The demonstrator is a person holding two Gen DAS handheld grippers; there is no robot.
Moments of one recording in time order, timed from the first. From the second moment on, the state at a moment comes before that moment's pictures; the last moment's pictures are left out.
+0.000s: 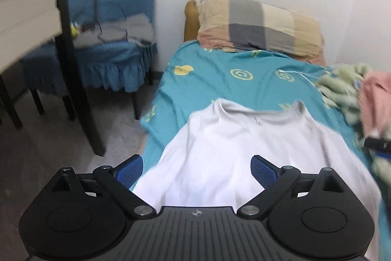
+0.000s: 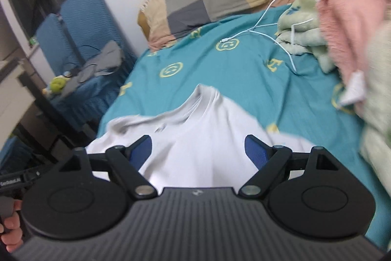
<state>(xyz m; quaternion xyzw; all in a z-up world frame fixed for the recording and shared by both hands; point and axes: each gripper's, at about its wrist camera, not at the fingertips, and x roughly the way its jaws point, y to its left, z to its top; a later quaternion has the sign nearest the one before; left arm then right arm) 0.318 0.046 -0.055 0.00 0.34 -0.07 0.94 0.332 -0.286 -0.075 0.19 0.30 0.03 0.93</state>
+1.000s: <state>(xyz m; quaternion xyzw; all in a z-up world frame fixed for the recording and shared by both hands) 0.118 0.146 -0.072 -0.26 0.38 -0.02 0.89 0.089 -0.270 -0.041 0.22 0.26 0.05 0.94</state>
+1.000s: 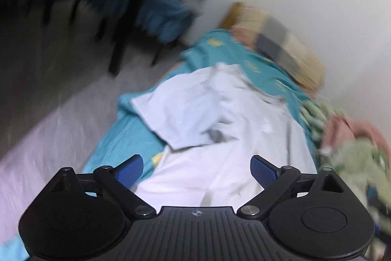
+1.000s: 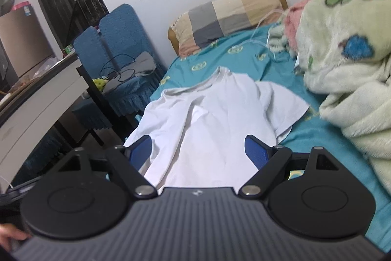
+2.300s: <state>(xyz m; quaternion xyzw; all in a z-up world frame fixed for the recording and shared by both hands) 0.370 0.191 -0.035 -0.08 0.29 0.17 0.94 0.168 -0.287 -0.106 0.31 0.32 0.02 0.90</state>
